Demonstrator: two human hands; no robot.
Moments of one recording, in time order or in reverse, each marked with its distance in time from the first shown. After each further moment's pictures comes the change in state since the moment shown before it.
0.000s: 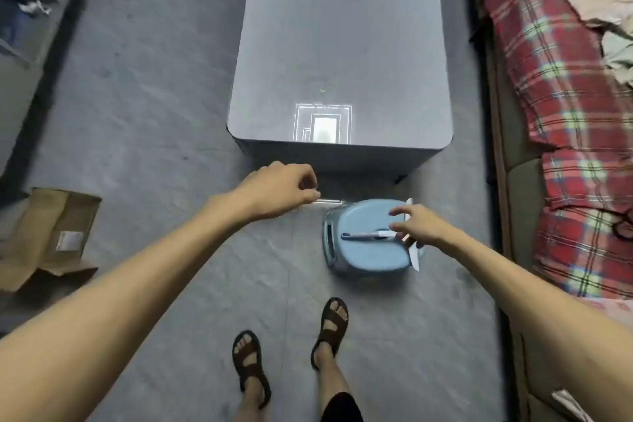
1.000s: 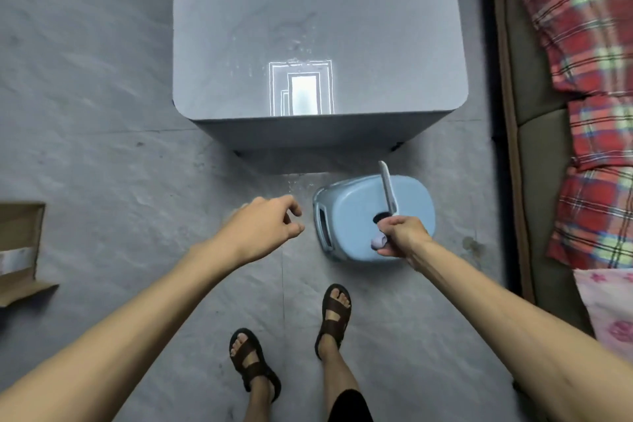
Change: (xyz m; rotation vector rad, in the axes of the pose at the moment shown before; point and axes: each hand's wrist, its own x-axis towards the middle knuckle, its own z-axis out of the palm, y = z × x) left_hand 0.108 -0.085 0.107 -0.040 -0.179 -0.091; right_hand 0.142 0.049 0.093 0.856 0.203 0.398
